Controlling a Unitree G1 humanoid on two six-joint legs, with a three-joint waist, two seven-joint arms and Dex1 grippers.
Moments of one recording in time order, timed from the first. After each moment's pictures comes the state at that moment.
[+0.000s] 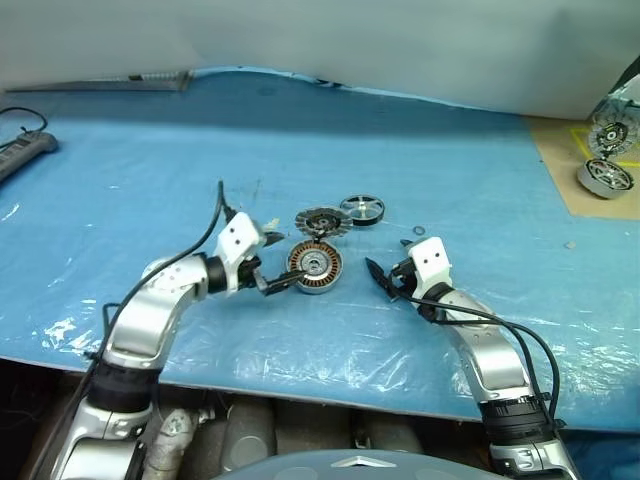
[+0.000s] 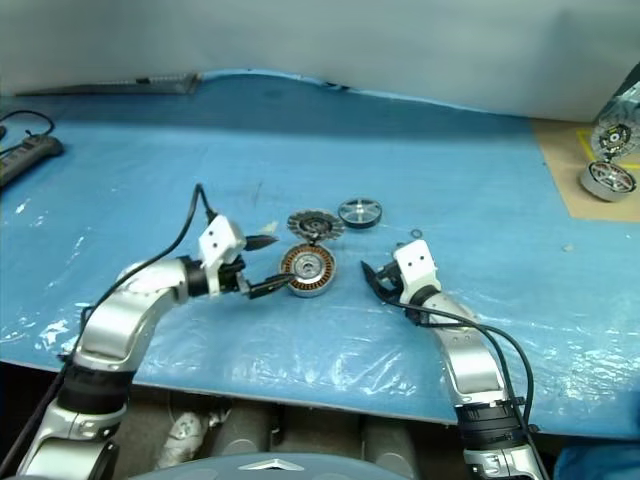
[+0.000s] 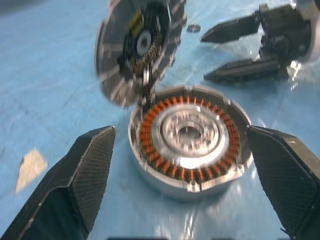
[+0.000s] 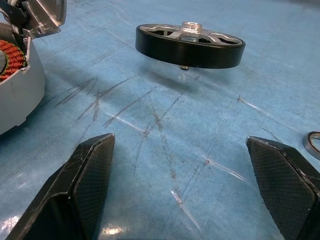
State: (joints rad) left arm -0.21 0.44 -0.02 -0.25 -0.21 0.46 -0.94; right arm -0.10 -0.29 0.05 -0.11 0.06 0.29 0.39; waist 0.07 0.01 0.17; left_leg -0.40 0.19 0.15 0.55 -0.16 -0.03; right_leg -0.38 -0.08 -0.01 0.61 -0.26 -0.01
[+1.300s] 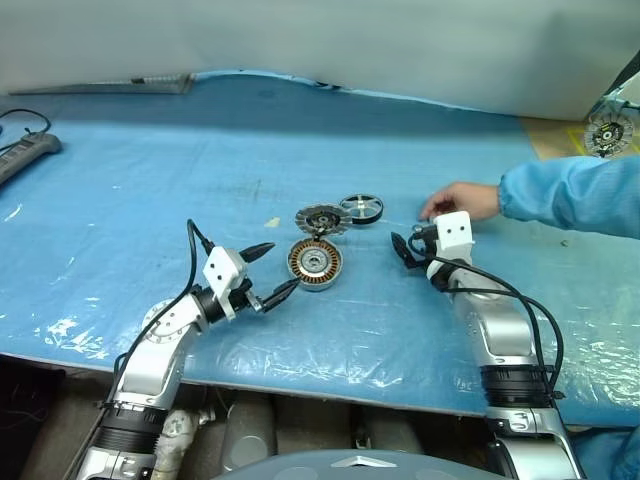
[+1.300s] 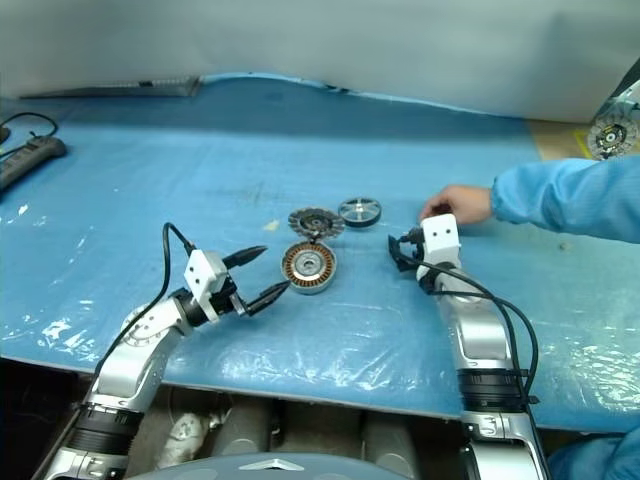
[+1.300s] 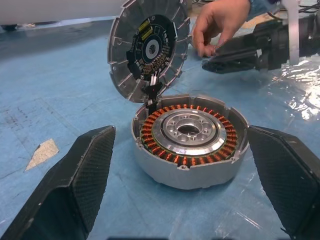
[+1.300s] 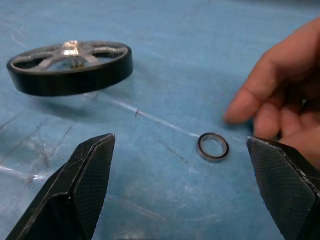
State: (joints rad) left arm -0.07 0.34 -0.04 -0.10 -0.27 0.02 -0.80; right arm -0.26 -0.27 -0.09 0.00 0.10 0.46 0.25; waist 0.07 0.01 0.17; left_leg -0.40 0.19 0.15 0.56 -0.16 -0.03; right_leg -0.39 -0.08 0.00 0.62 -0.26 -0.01
